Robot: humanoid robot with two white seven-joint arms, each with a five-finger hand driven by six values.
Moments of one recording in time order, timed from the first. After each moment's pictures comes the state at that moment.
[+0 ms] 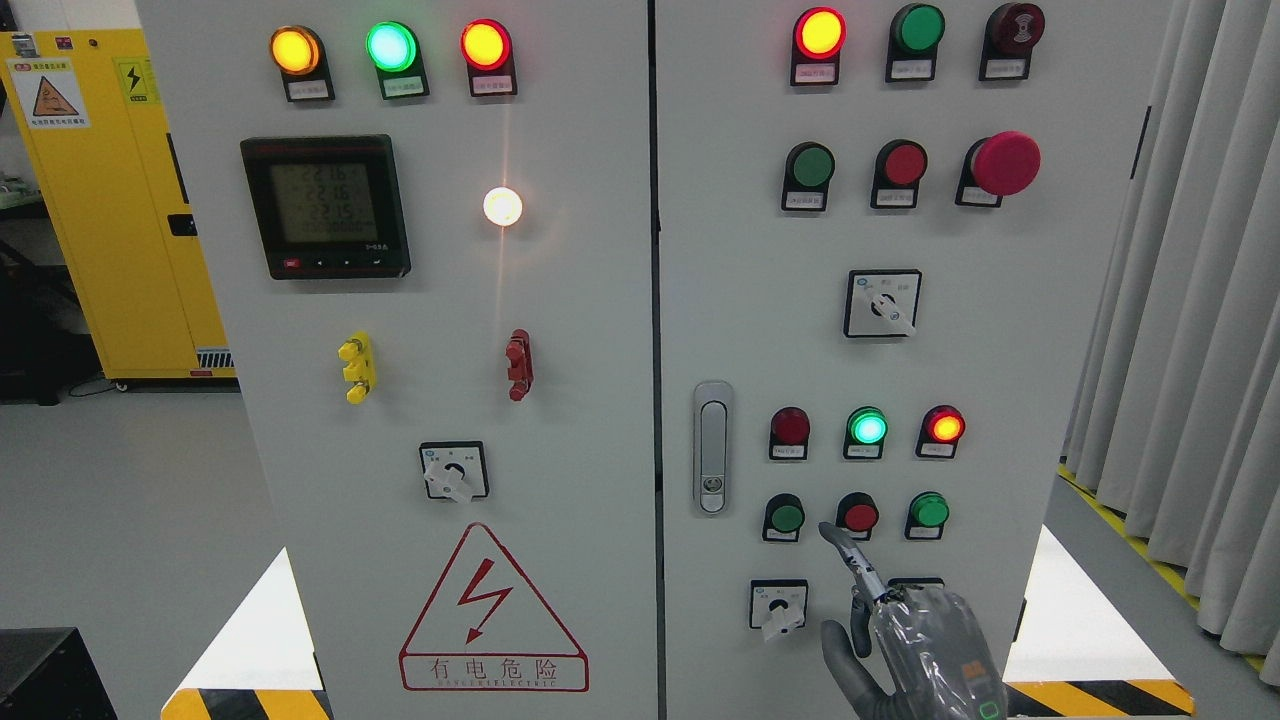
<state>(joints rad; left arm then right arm) 0.06 -0.10 -0.05 -0.10 0.07 -0.13 -0.05 -0.21 -0.04 0.03 -1.71 1.04 -0.30 -0.09</state>
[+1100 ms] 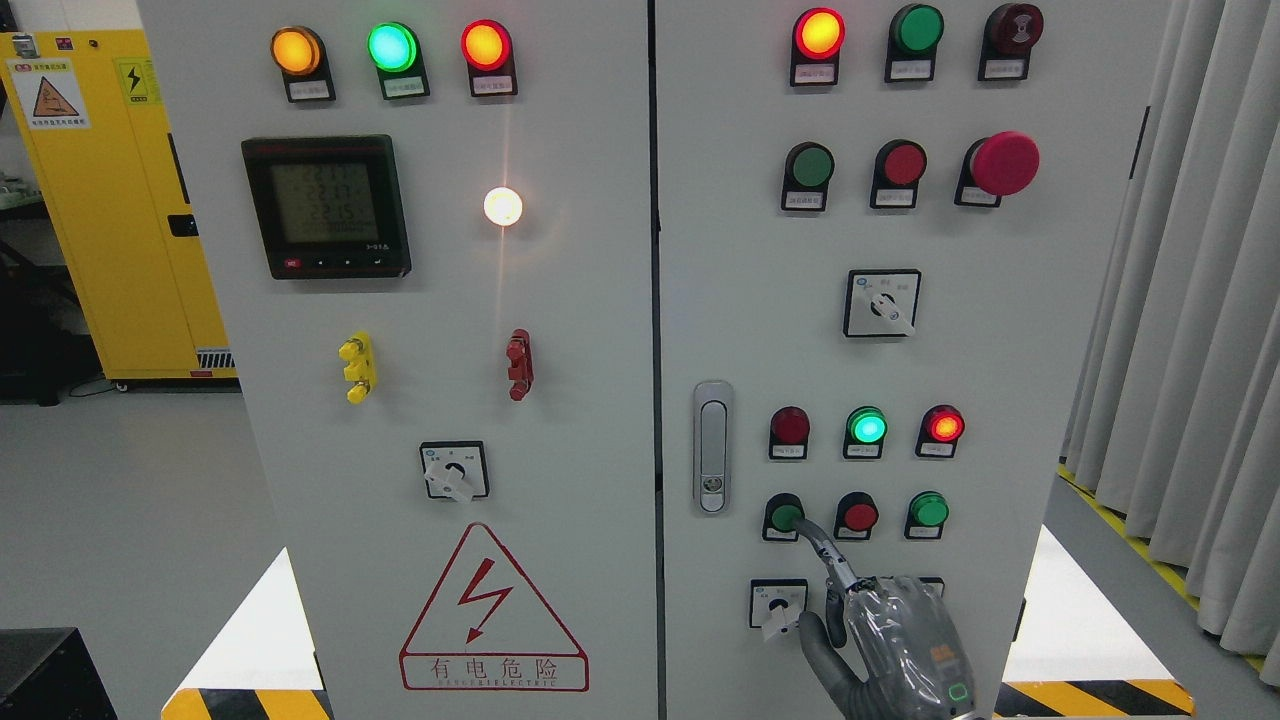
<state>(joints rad) 0.06 -0.10 -0.05 -0.10 0.07 -0.13 -0.05 -0.25 -0.04 0.07 -1.66 1.04 -0.28 -0.09</state>
